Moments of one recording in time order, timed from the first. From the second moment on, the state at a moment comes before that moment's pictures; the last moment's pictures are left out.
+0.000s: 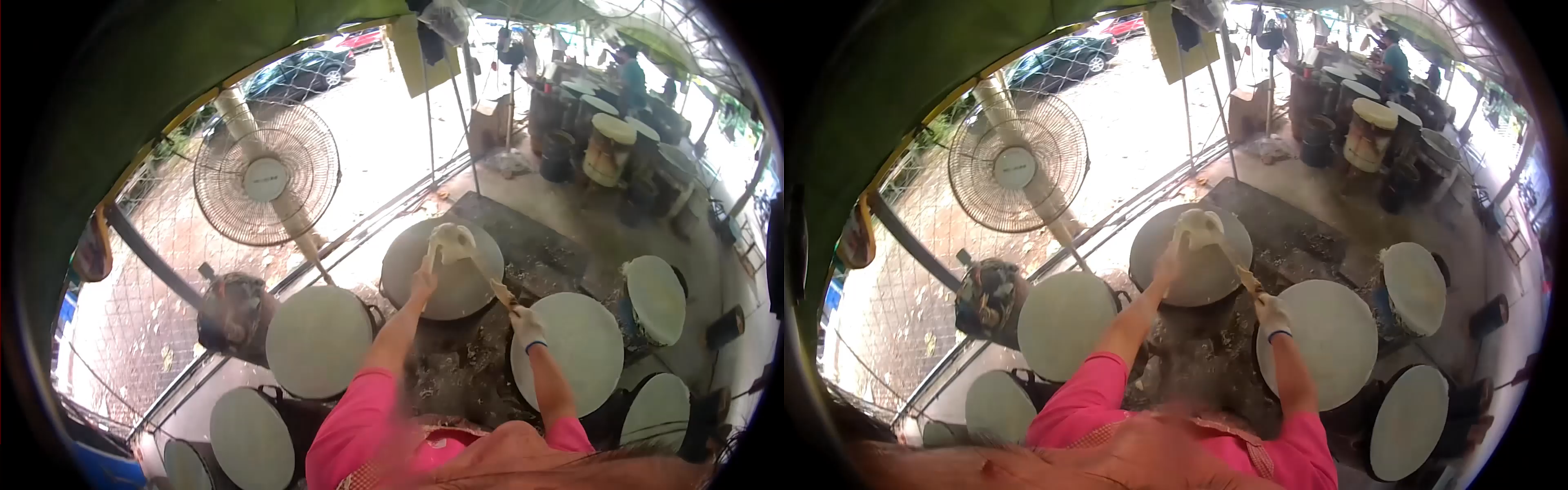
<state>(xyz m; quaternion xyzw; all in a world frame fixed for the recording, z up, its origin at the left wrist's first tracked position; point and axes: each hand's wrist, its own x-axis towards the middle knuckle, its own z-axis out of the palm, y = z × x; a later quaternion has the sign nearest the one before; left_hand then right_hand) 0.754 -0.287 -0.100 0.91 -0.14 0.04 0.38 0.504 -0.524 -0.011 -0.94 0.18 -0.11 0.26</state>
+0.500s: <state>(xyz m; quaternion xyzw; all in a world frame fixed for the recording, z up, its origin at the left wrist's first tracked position) 0.791 -0.205 0.065 0.80 -0.24 0.17 0.52 0.621 -0.459 -0.068 -0.64 0.29 -0.18 0.69</state>
